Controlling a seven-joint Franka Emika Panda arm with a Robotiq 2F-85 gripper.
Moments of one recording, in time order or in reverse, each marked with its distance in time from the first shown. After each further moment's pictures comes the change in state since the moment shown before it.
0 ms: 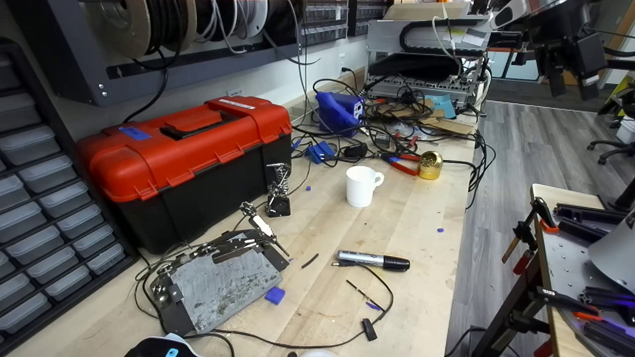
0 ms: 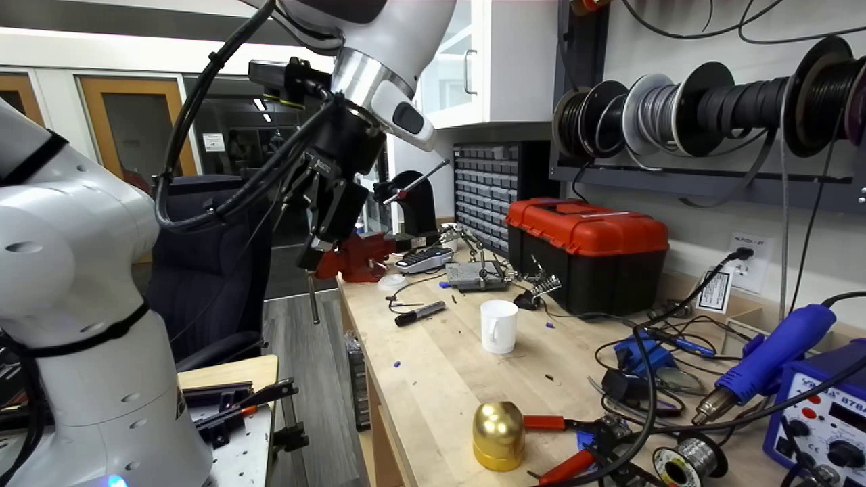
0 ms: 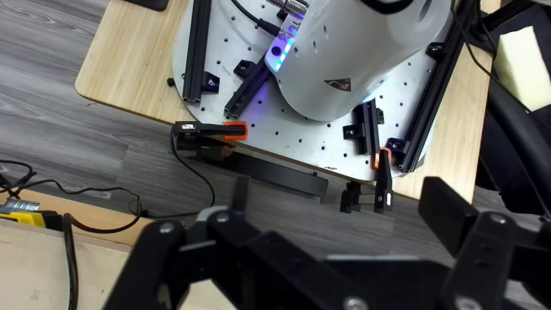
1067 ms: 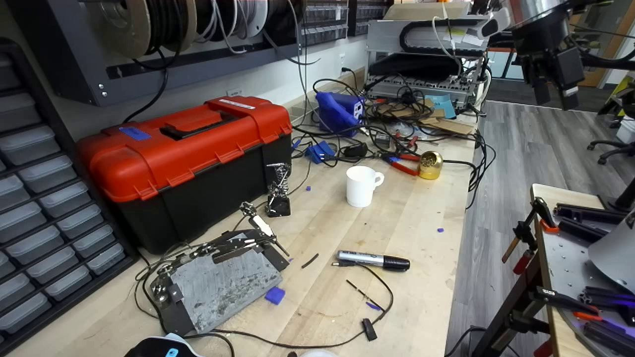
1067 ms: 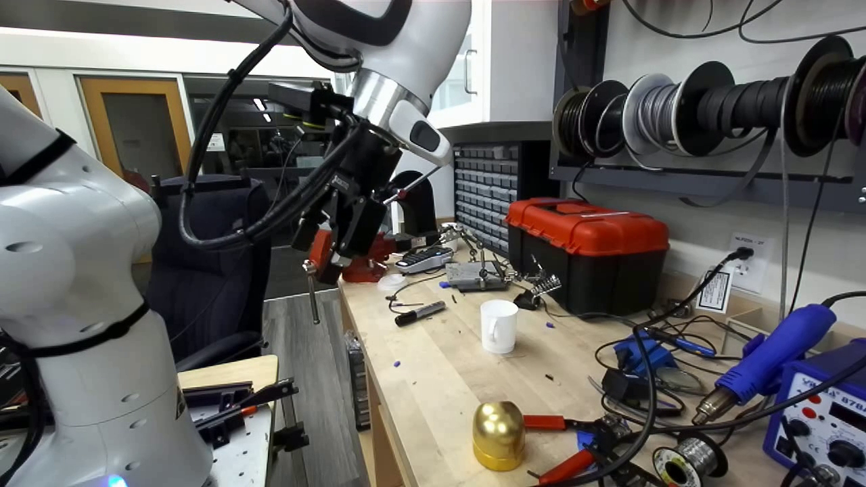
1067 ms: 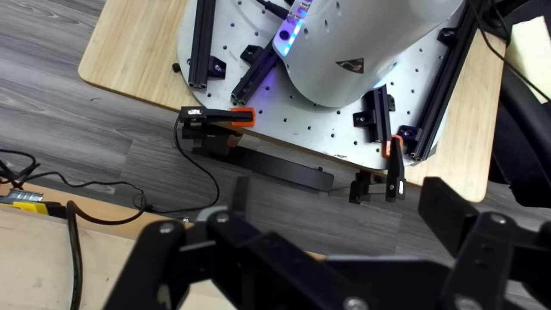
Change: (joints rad) arm 0.000 0.071 0.001 0.000 0.000 0.078 0.002
